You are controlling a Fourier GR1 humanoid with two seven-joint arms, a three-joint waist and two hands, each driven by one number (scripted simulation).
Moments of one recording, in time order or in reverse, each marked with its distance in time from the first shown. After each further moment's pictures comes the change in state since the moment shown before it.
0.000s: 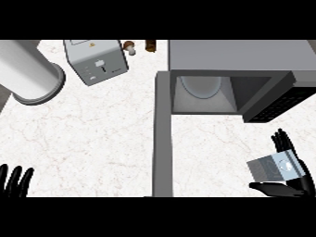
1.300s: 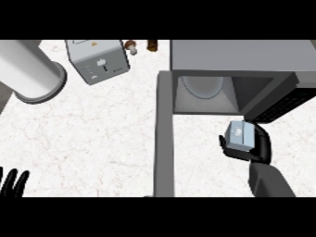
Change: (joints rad) left arm -0.004 0.016 0.057 0.034 0.047 -0.076 -0.003; right arm -0.271 0.169 -0.081 0.171 -0.041 -0.332 -0.089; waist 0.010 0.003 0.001
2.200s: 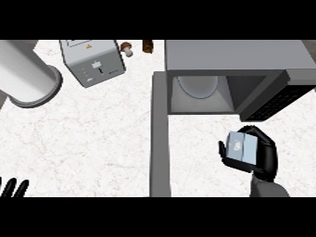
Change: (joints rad) left arm 0.074 -0.017 -0.028 -0.064 0.005 -0.032 0.017; right arm 0.318 0.062 0.274 -0.634 -0.055 -0.132 0.249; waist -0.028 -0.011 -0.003
